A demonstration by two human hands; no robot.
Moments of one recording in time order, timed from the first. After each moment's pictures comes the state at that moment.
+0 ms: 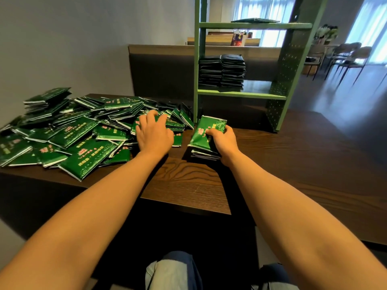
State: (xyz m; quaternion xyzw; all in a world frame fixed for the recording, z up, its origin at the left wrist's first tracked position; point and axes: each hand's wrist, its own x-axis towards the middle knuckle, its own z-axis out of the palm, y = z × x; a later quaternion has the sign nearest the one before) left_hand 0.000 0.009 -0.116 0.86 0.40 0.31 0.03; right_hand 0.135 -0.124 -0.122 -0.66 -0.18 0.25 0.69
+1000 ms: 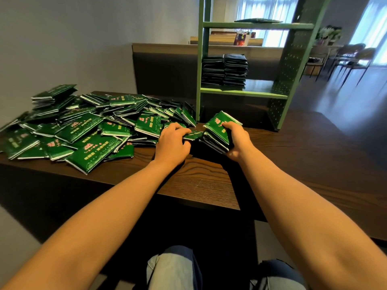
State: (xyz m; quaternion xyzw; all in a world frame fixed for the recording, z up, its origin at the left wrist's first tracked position) left_hand -0.004 -0.030 -0.133 0.89 0.28 0.31 0.15; right_hand 0.145 -0.150 -0.106 -0.57 -0.06 0.36 0.73
